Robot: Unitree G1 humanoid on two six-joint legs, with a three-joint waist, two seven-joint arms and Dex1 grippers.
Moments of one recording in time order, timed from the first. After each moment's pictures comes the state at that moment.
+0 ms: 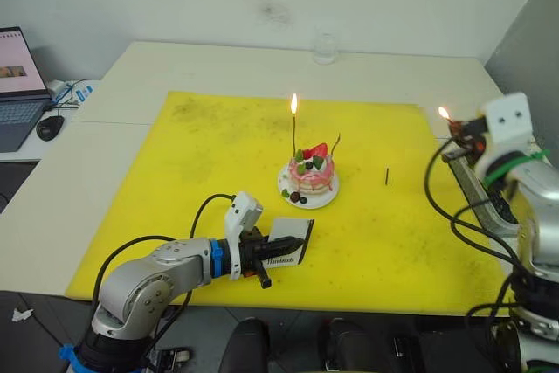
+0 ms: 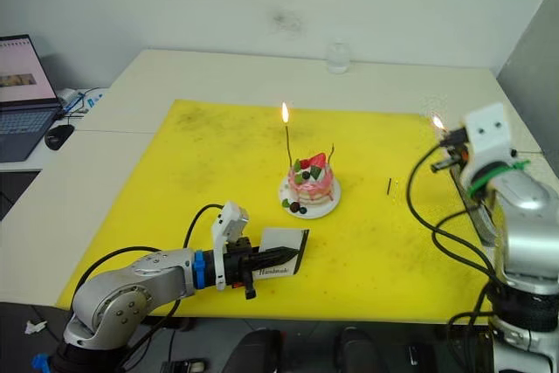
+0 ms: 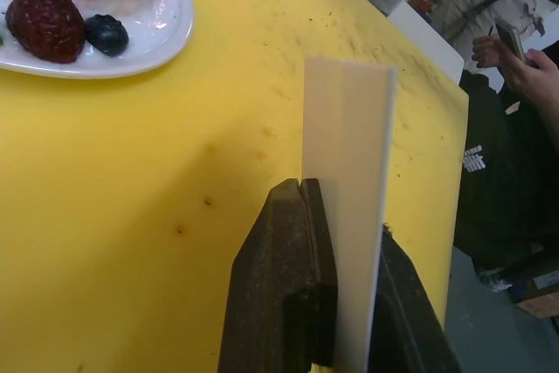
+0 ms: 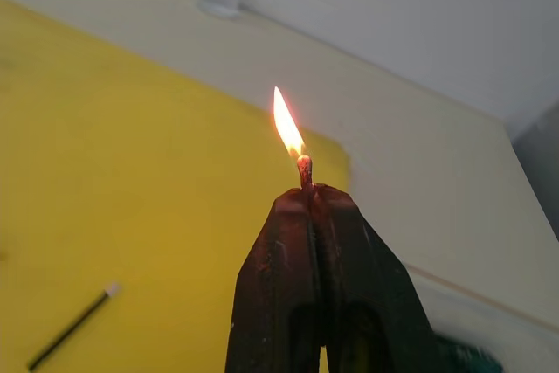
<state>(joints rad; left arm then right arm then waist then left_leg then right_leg) -0.12 0.53 -0.06 -0.50 -0.81 0.97 -0.63 -0.36 -0.54 -0.36 -0.41 -0.01 0.86 0.50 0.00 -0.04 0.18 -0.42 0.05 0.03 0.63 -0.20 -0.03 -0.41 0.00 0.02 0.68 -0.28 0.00</state>
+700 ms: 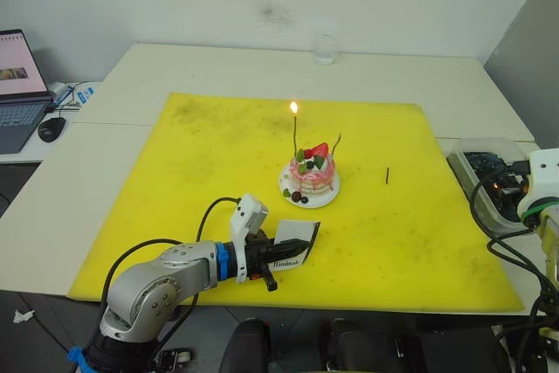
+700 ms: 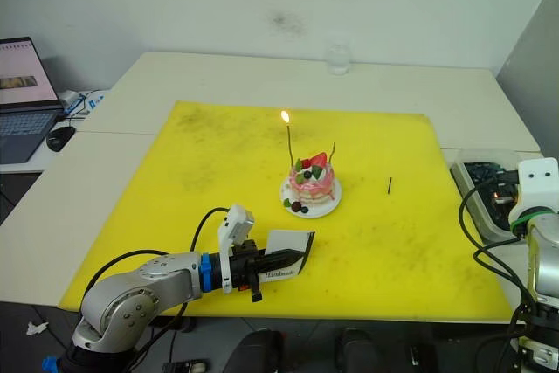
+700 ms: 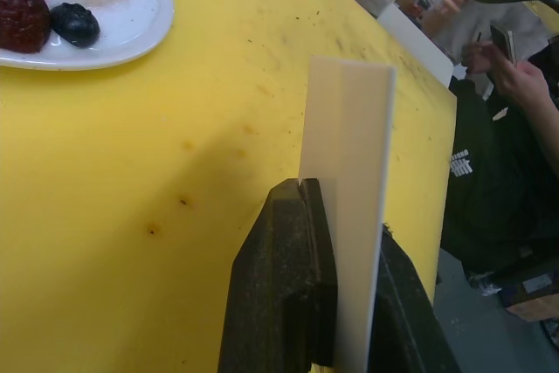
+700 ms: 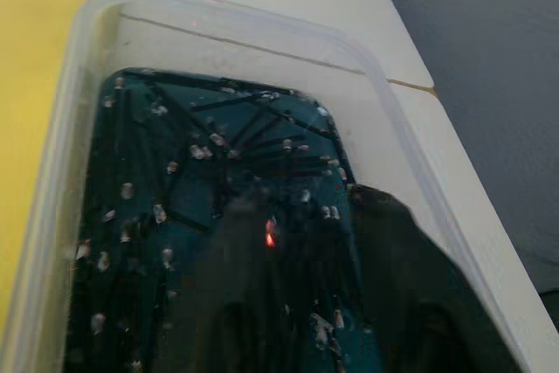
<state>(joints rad) -0.11 0.50 -0.08 -0.50 -0.81 0.96 -0.62 -0.24 -0.60 -0.46 -0.05 0.02 0.69 0.30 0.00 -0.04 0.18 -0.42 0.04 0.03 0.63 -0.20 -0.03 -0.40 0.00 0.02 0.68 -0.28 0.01</state>
